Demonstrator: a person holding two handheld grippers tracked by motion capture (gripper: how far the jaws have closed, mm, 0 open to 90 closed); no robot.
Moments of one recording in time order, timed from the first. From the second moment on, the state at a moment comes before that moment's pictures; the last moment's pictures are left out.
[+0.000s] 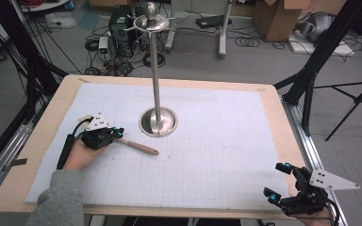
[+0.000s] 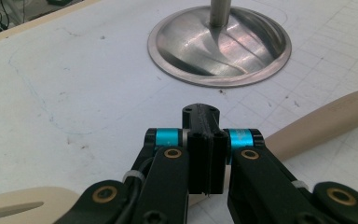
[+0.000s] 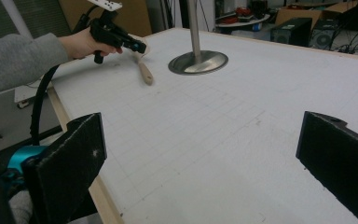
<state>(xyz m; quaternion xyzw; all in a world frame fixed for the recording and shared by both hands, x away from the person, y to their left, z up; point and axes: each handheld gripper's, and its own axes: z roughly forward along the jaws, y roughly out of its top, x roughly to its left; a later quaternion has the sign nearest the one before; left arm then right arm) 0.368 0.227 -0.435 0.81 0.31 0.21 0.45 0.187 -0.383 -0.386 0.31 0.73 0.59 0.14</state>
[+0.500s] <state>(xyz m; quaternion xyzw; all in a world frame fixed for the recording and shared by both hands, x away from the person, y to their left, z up) 0.379 0.235 -0.443 0.81 0.32 0.21 0.43 0.183 -0.387 -0.387 0.31 0.73 0.58 0.15</state>
